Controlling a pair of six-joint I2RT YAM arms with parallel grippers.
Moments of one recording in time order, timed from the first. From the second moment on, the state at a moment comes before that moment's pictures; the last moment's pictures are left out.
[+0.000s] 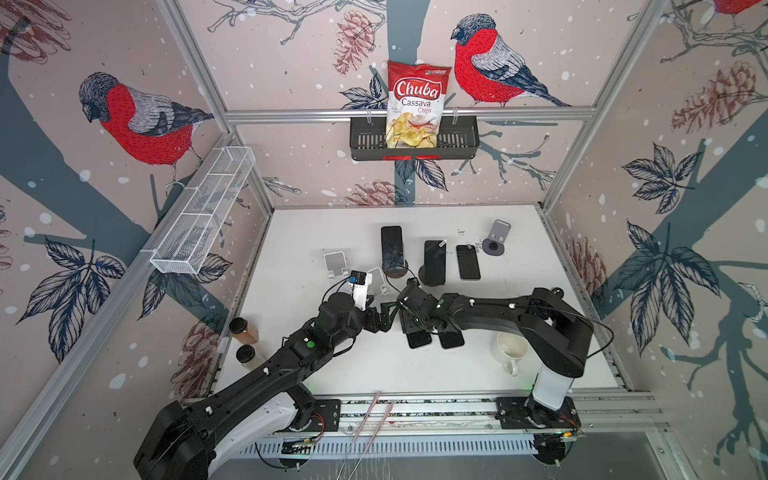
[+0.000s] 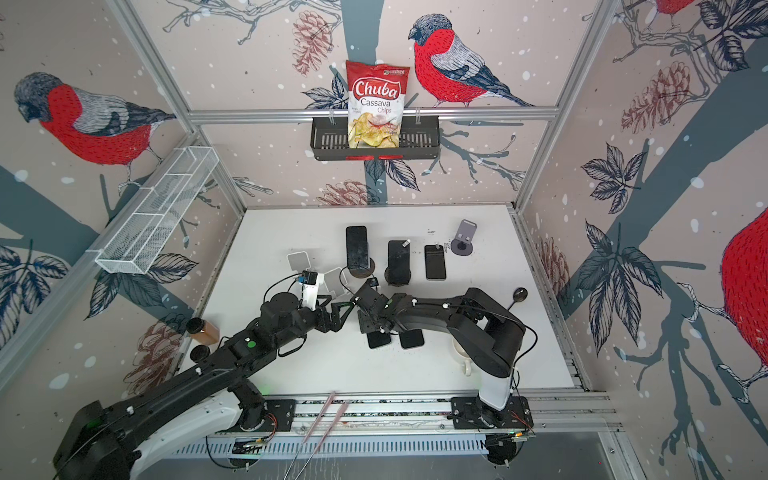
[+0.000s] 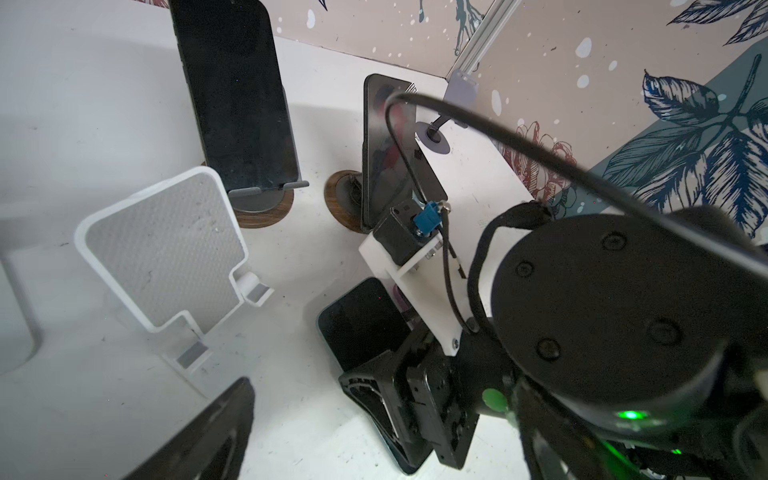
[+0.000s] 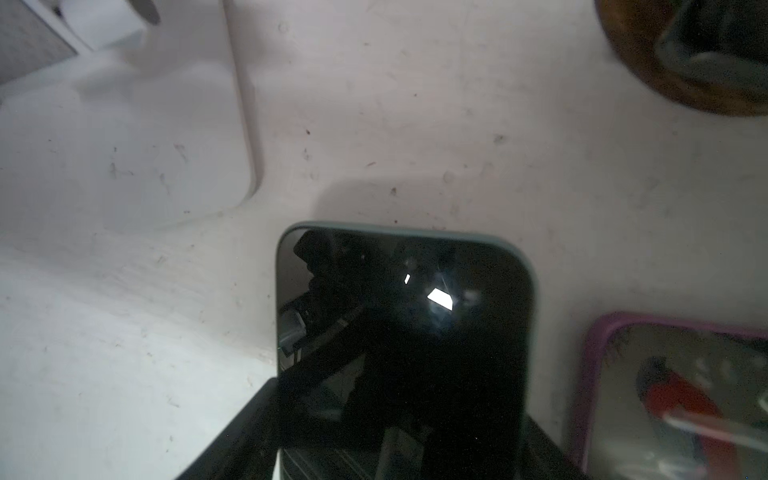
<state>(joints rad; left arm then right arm) -0.71 0.88 0.43 0.04 0.09 -0.50 1.04 1.83 1.03 -0.36 0.19 0.65</state>
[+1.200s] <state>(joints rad) -0.71 0.87 0.44 -0.04 0.06 -0.46 1.07 1.85 1.09 -0.47 0.26 0.65</state>
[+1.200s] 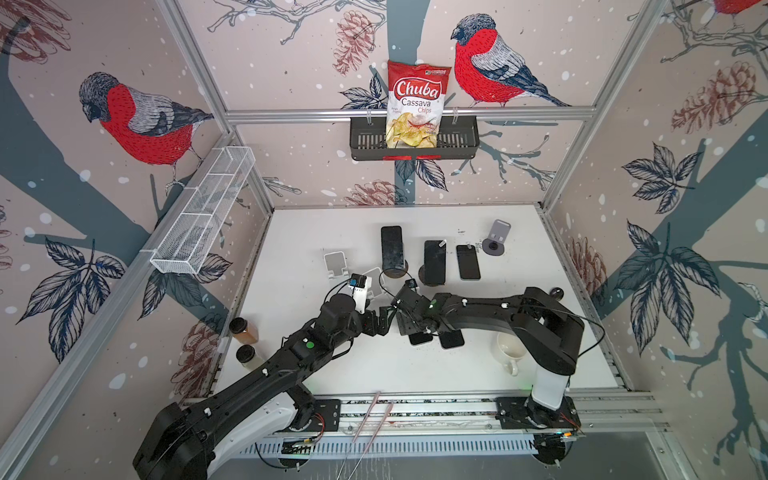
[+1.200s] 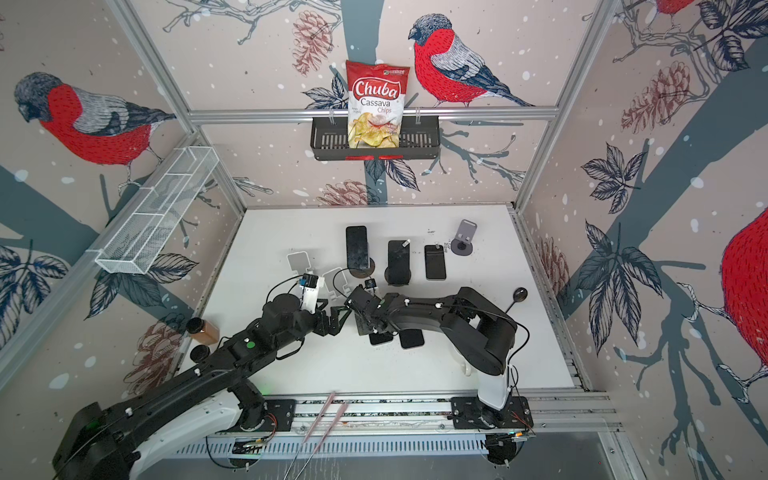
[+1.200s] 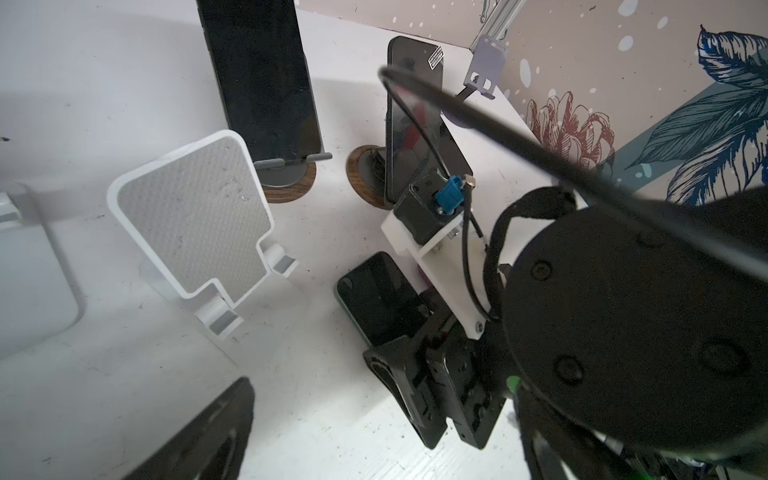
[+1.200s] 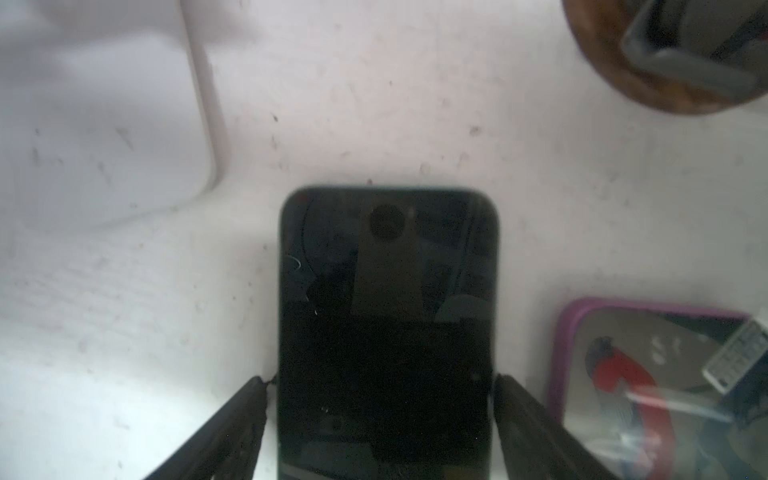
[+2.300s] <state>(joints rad) -0.71 0.94 0.74 -0.39 -0.31 -0.66 0.83 1.51 1.04 -0.43 0.20 0.52</state>
